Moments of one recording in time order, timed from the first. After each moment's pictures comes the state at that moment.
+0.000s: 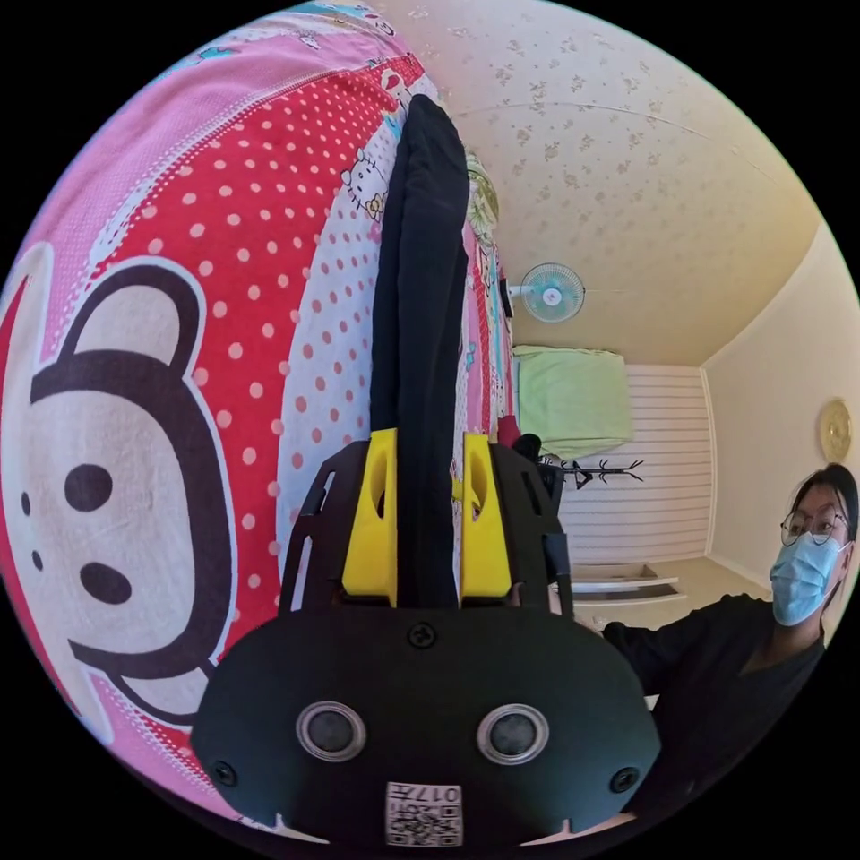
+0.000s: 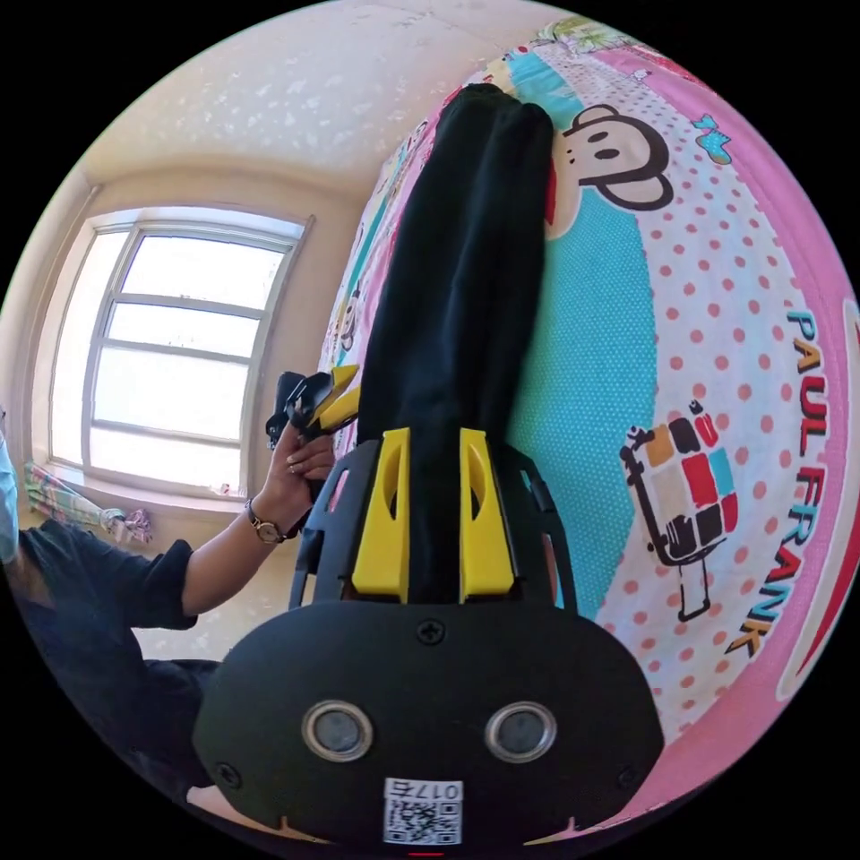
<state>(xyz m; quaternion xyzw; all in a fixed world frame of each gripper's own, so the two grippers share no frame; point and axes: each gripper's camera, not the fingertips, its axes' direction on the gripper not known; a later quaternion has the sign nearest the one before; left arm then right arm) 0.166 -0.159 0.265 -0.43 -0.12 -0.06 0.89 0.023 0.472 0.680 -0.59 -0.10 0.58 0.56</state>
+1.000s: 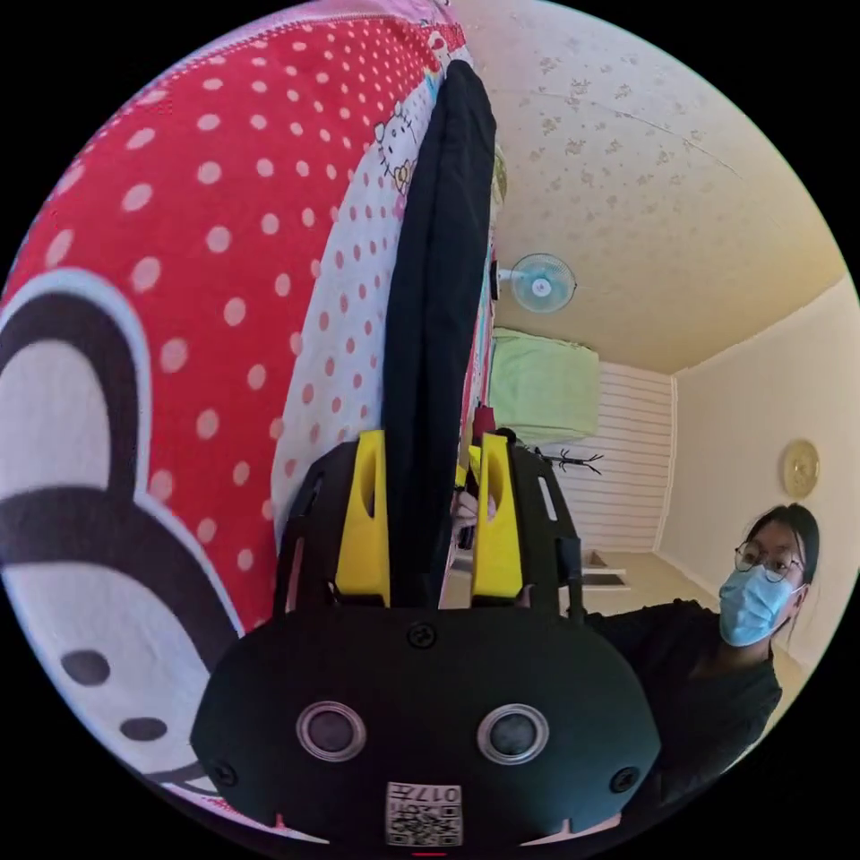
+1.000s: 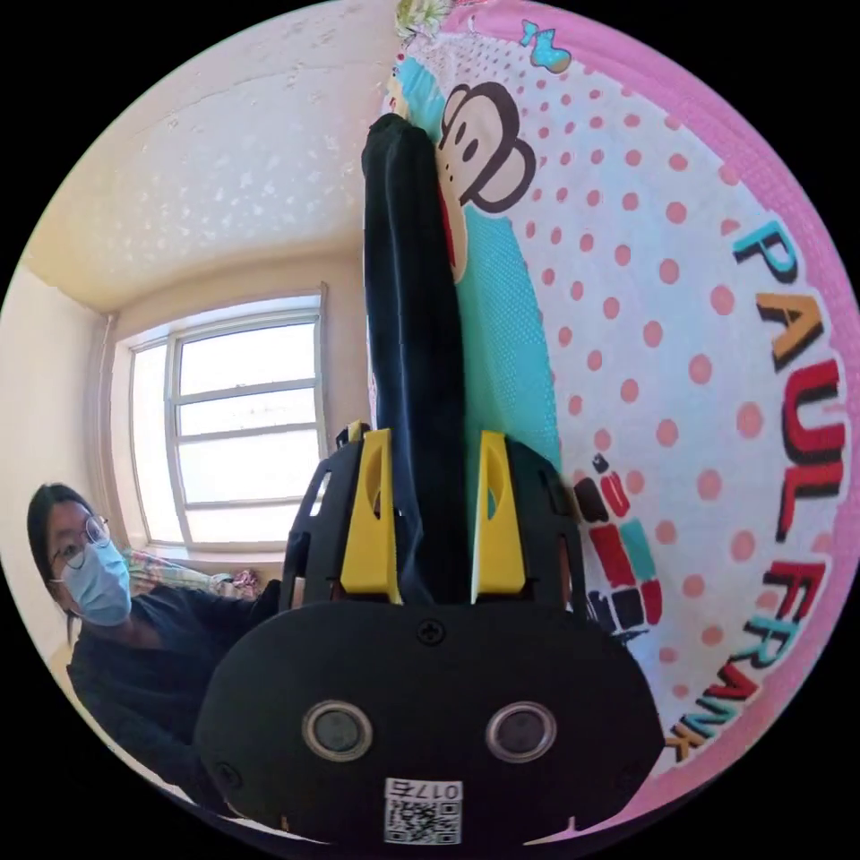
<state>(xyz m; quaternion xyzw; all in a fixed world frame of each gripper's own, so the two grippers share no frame) 0.170 -0.130 0.240 -0.51 -0.06 -0.14 0.85 0.062 0.510 0.641 -0.48 -0.14 0.74 0.44</state>
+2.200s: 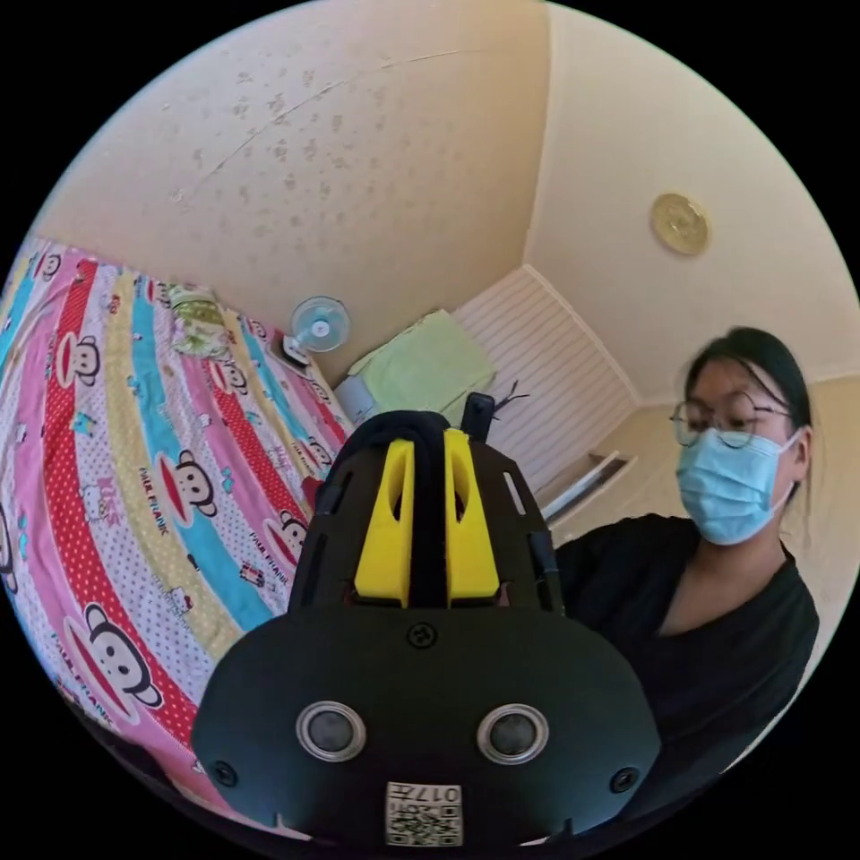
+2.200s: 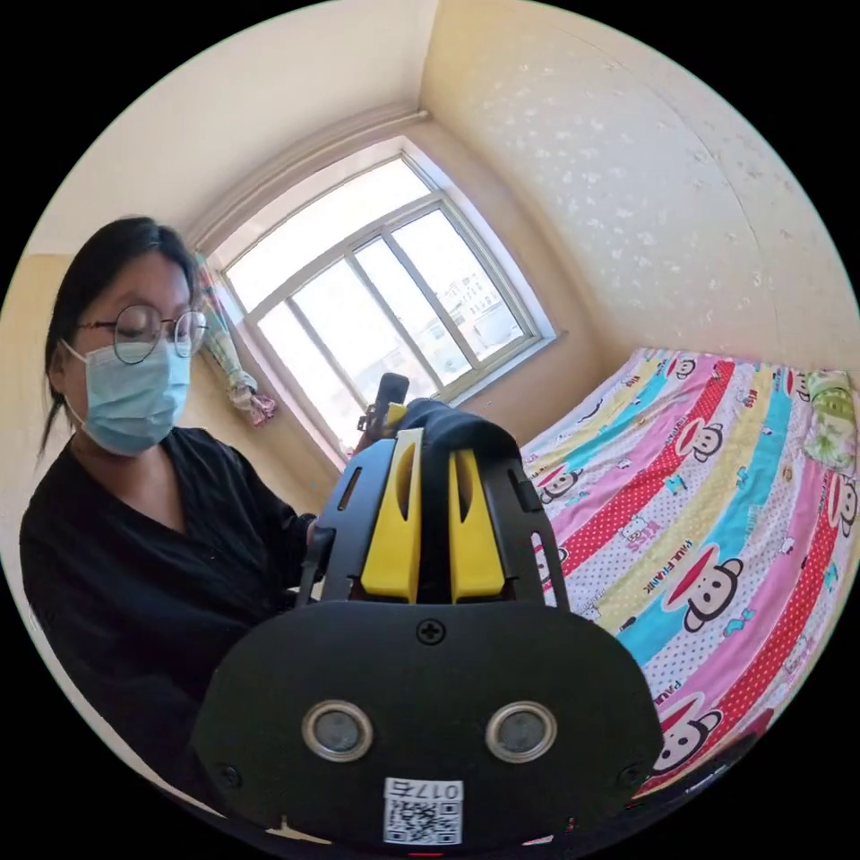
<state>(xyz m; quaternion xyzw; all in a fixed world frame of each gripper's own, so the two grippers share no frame) 0.560 -0.105 0.091 -0.44 0.06 0.16 0.88 0.045 0.055 0.759 -0.43 -0.32 0.42 0.73</state>
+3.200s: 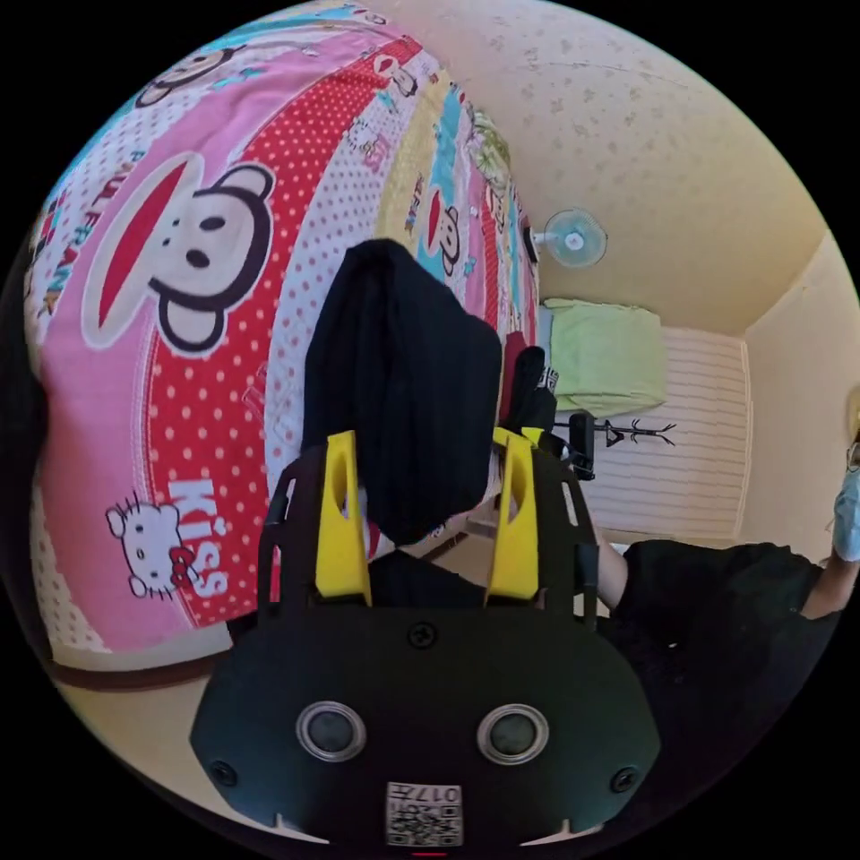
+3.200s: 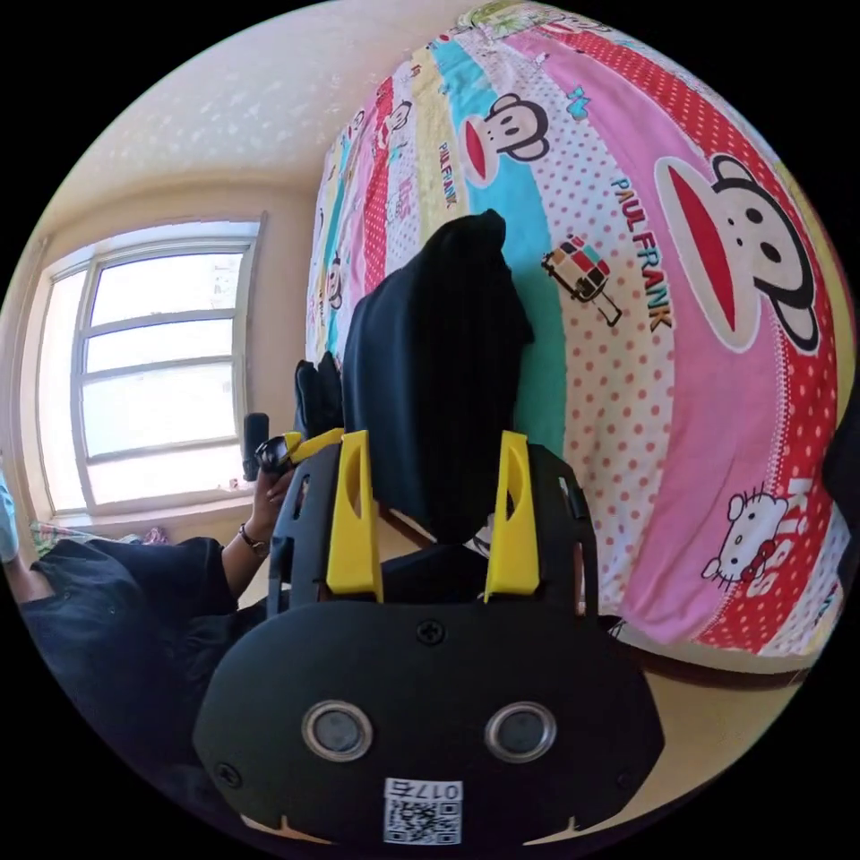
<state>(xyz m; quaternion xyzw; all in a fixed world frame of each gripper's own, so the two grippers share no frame) 0.219 0.020 0.012 -0.48 -0.20 -0.02 0.85 -0.079 0.350 0.613 -0.64 -0.07 0.60 0.48</state>
